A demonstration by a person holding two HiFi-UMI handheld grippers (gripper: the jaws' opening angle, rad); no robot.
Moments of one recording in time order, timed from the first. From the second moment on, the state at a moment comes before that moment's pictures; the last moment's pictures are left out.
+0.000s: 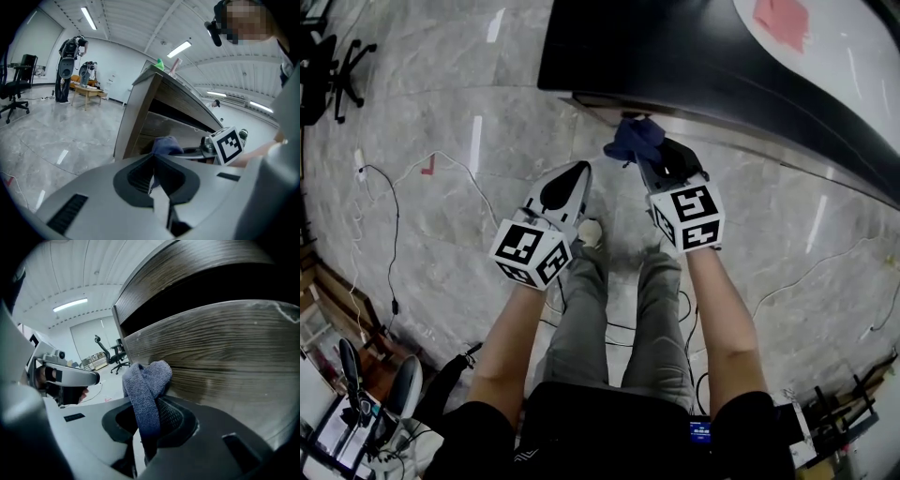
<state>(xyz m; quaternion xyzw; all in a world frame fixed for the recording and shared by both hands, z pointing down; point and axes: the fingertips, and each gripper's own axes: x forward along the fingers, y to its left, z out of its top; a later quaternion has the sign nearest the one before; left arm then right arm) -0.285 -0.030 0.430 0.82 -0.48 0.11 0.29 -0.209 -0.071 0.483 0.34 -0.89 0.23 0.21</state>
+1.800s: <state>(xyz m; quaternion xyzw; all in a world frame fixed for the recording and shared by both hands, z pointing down) -0.130 -0.040 0.455 0.85 -0.42 0.13 0.29 -0.057 -0.049 0.502 0.39 -0.86 0.27 0.20</state>
